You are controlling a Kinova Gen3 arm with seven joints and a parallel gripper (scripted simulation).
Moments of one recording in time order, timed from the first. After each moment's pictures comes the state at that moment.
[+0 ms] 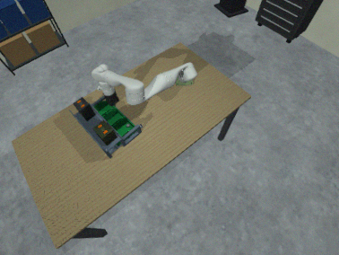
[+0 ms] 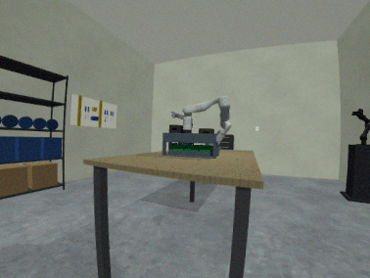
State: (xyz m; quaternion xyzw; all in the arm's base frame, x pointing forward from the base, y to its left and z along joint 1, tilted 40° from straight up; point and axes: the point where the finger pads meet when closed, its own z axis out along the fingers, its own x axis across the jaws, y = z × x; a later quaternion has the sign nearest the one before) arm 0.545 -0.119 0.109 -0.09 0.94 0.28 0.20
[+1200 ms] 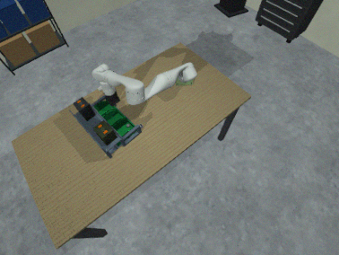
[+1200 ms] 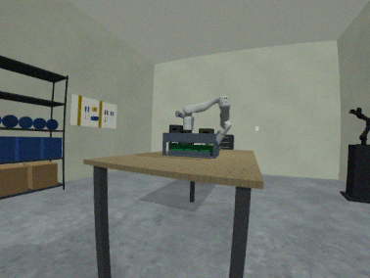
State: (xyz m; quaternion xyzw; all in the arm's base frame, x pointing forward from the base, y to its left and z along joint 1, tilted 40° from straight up) arm 0.539 -0.116 0.109 -0.09 0.94 0.28 0.19
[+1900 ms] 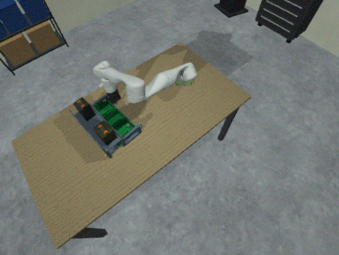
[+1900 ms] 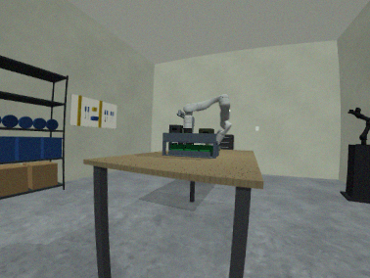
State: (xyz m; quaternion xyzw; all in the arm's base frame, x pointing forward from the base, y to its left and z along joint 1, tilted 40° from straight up) arm 0.523 -0.125 0.115 -0.09 0.94 0.28 0.19
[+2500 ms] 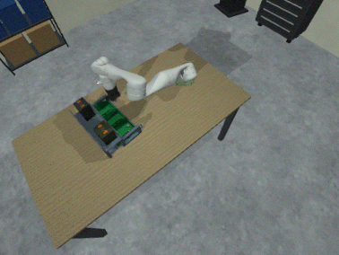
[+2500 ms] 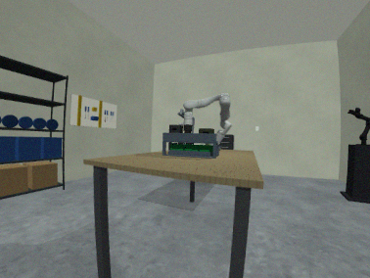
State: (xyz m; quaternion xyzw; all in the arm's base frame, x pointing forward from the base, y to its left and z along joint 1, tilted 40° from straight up) arm 0.512 -0.140 0.137 -0.10 0.93 0.28 0.19
